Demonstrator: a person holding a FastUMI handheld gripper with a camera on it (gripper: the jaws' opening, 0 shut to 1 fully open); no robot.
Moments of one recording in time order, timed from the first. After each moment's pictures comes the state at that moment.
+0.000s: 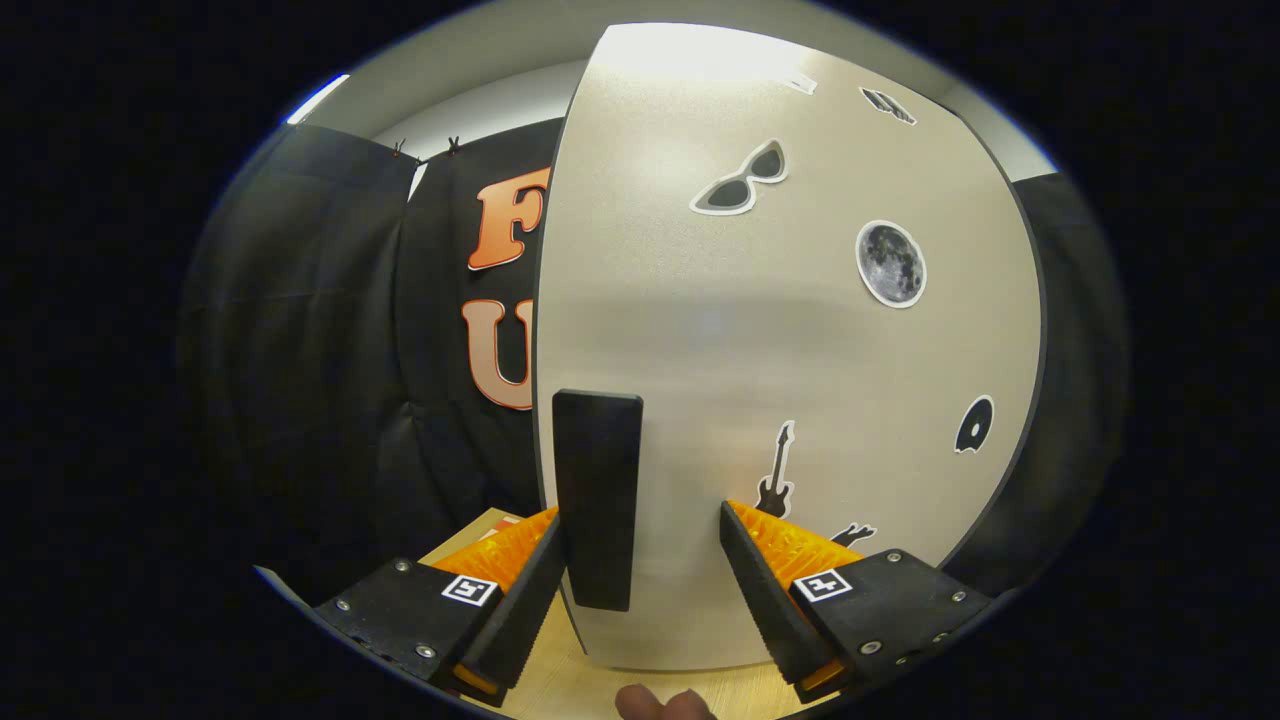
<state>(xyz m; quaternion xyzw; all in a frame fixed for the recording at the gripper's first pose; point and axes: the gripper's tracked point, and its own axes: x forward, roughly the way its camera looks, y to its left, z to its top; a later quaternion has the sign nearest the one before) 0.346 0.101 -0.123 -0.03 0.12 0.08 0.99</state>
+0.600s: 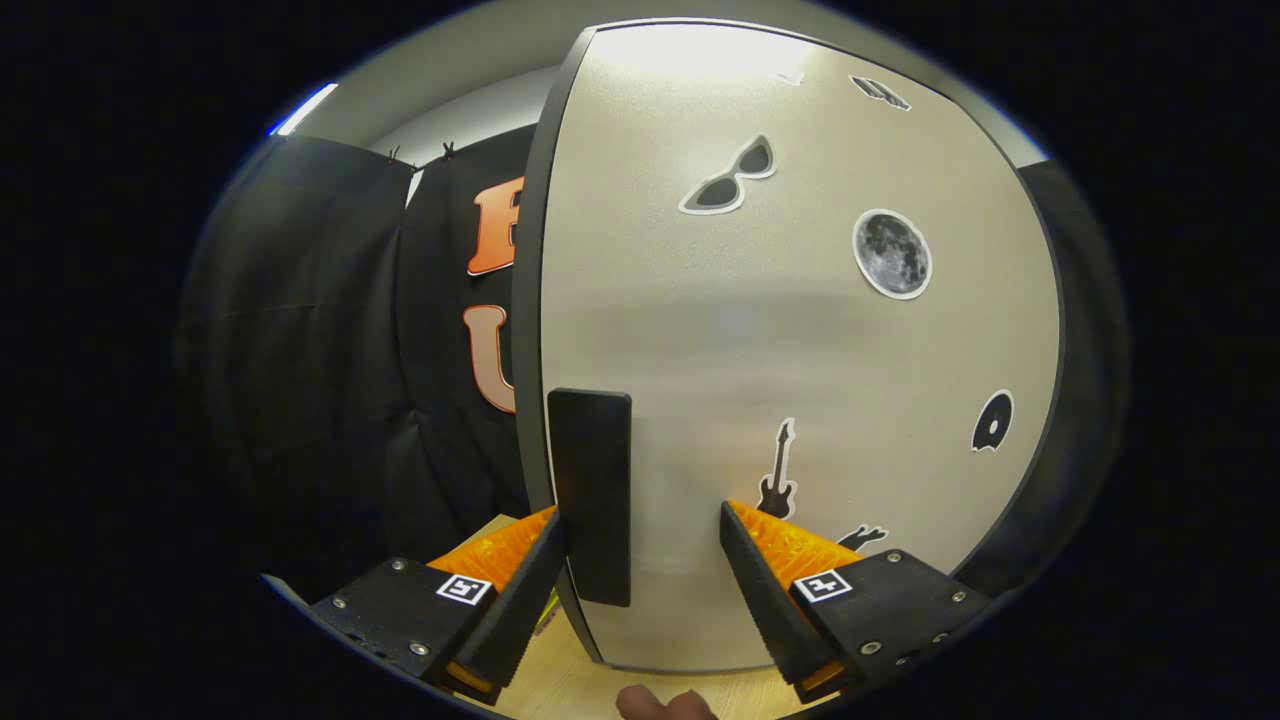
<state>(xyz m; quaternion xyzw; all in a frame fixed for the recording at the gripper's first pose) 0.359 0.106 -0.128 0.00 0.14 0.10 0.99</state>
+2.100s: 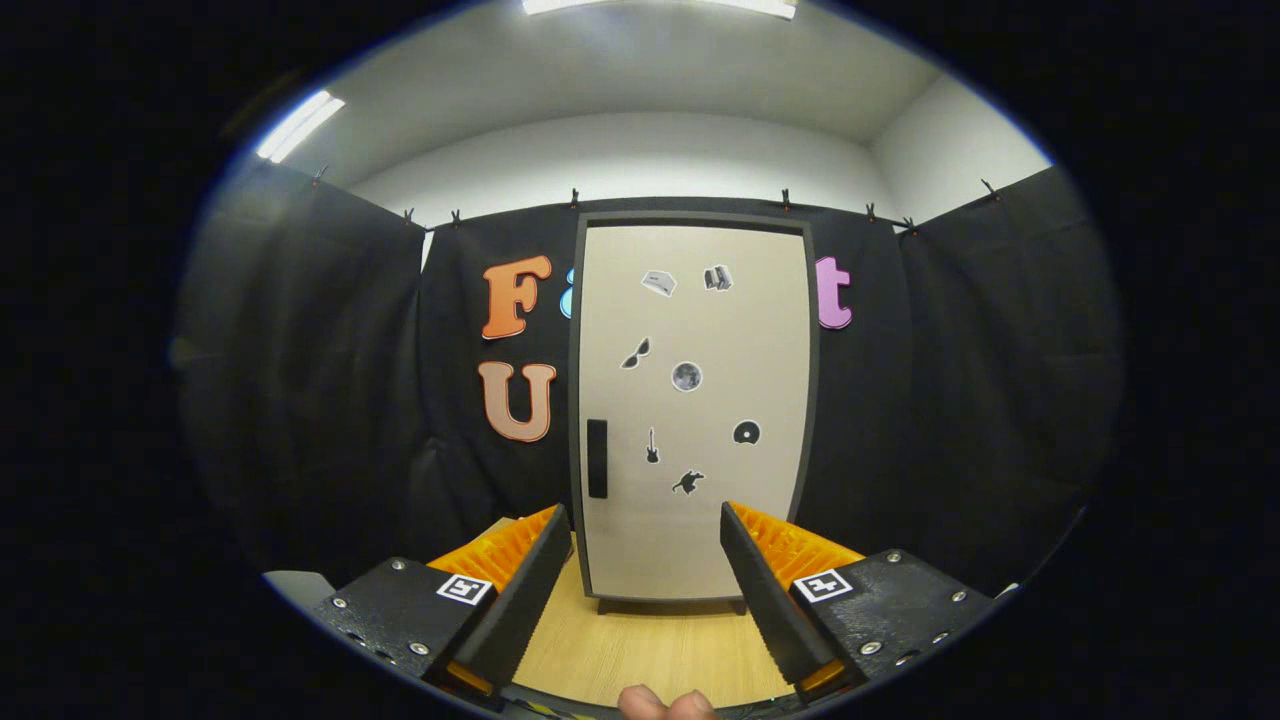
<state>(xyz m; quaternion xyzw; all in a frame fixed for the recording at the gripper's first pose) 0.034 0.010 0.002 -0.01 0.06 0.03 1.00</state>
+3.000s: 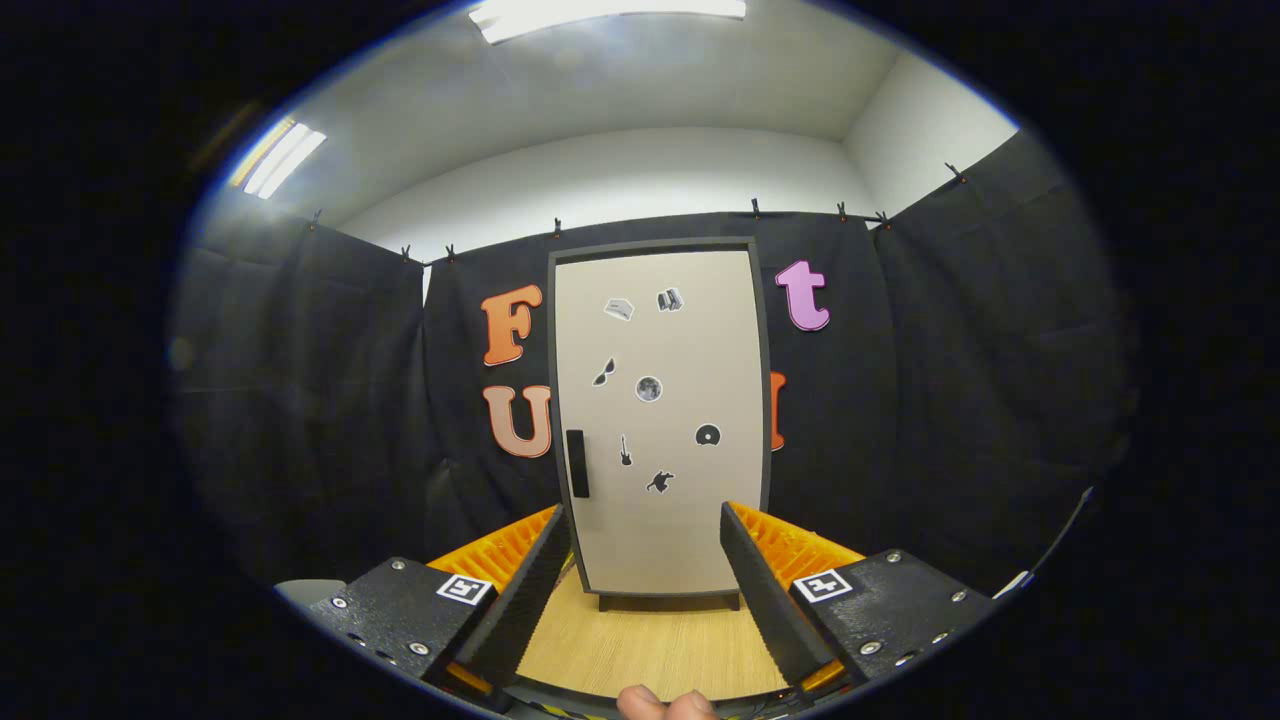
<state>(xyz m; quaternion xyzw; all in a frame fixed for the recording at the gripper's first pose) -0.020 -0.053 0.013 0.04 0.05 0.04 1.00</state>
